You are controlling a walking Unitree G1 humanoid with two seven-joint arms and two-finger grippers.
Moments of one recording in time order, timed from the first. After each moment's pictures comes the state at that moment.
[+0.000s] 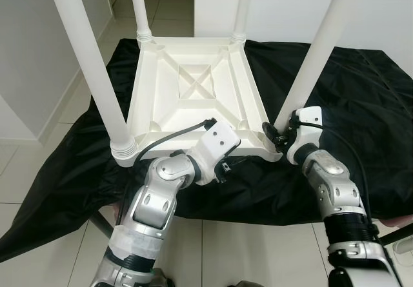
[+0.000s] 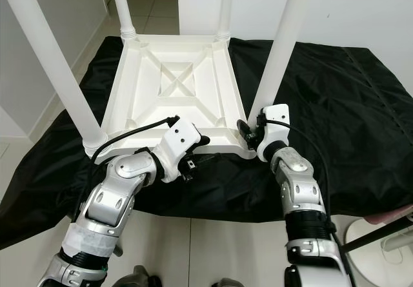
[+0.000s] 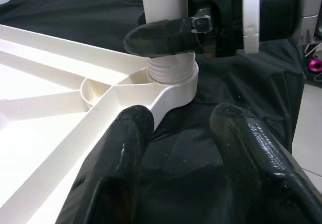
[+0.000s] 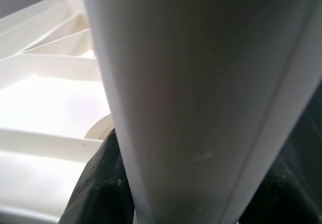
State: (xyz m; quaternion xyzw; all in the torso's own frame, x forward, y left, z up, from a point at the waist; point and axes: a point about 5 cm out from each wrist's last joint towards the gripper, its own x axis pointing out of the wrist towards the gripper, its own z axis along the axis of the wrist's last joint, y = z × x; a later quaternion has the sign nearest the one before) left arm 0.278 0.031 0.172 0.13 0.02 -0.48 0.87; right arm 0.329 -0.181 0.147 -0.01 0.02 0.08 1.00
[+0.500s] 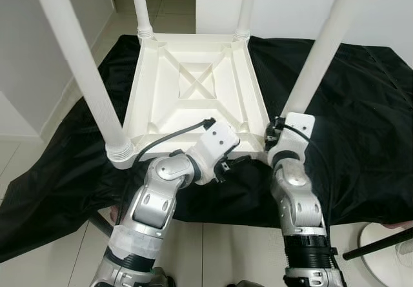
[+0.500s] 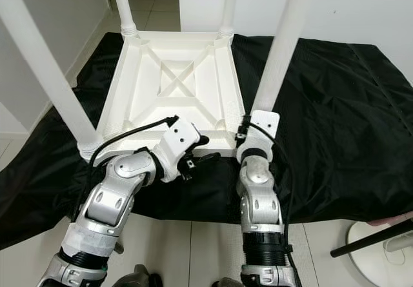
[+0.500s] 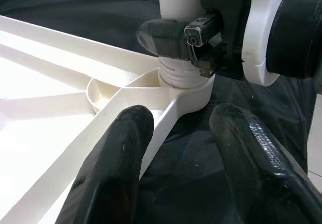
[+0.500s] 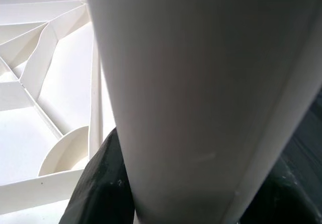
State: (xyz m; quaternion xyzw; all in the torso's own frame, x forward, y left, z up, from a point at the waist) left arm 0.279 0.031 0.172 0.13 0.02 -0.47 0.87; right arm 0.305 -0.143 0.151 0.01 0.01 -0.11 0.99
